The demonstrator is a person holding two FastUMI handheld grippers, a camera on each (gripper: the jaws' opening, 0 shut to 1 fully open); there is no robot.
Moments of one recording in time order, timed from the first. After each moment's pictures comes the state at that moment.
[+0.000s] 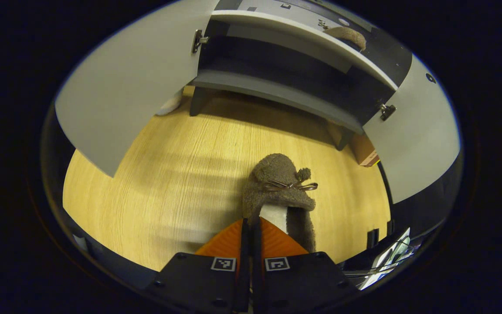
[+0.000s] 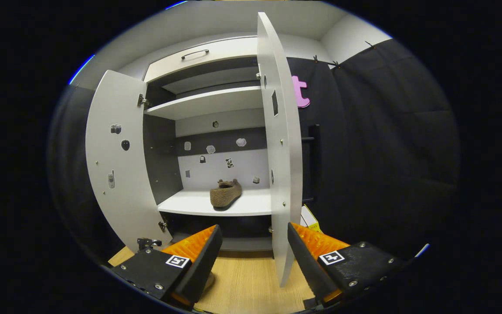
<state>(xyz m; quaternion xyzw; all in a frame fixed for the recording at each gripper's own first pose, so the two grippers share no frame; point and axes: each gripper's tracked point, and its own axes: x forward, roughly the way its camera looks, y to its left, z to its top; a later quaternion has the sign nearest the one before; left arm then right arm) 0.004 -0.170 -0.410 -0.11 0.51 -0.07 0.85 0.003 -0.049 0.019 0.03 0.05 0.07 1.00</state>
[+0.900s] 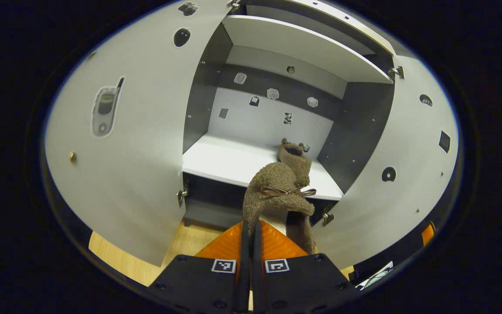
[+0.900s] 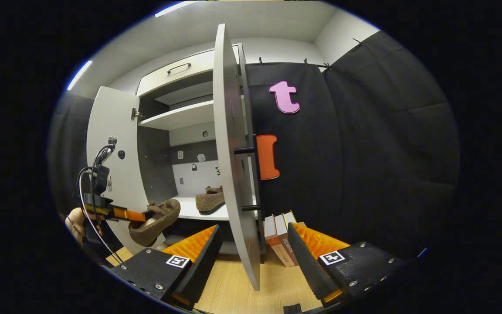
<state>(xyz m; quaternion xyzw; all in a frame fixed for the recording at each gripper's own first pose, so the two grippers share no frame) 0.167 -0.185 -0.141 -0.10 0.27 -0.05 0.96 0.000 -0.141 0.028 0.05 0.02 0.06 1.00</state>
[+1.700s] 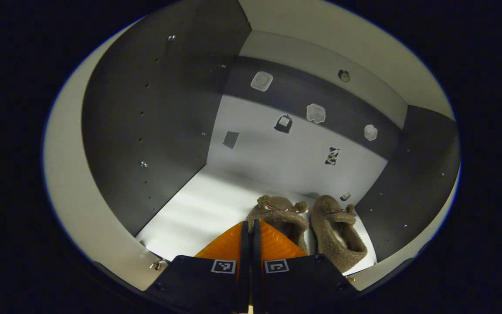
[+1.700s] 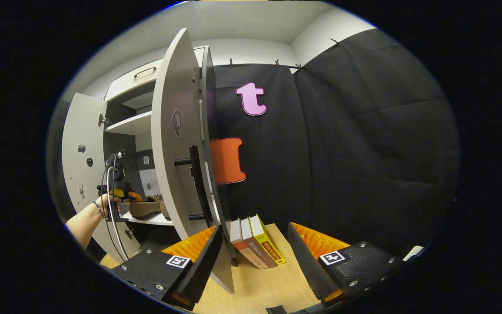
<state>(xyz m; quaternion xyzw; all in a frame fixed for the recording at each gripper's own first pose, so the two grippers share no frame) 0.384 -0.163 -0.195 -0.14 0.29 0.02 0.95 0.008 -0.207 0.034 0.05 0.02 -0.03 1.00</state>
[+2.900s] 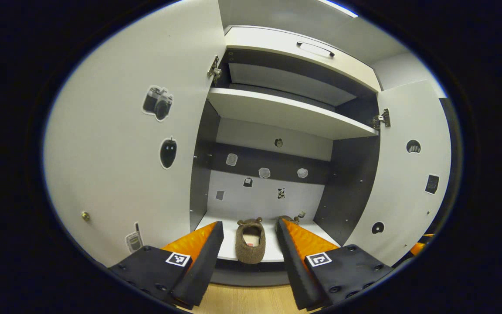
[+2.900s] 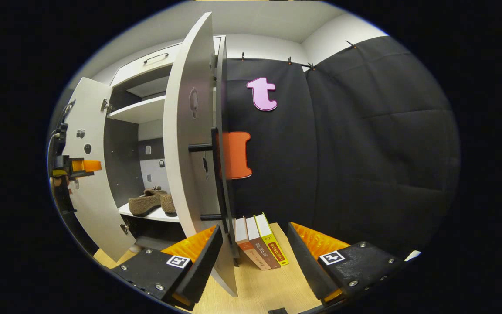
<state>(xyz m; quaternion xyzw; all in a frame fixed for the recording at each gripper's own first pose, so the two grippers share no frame) 0.189 -0.155 0.008 -0.06 0.06 -0.08 0.99 0.040 -0.172 0.017 0.02 0.03 -0.01 1.00</state>
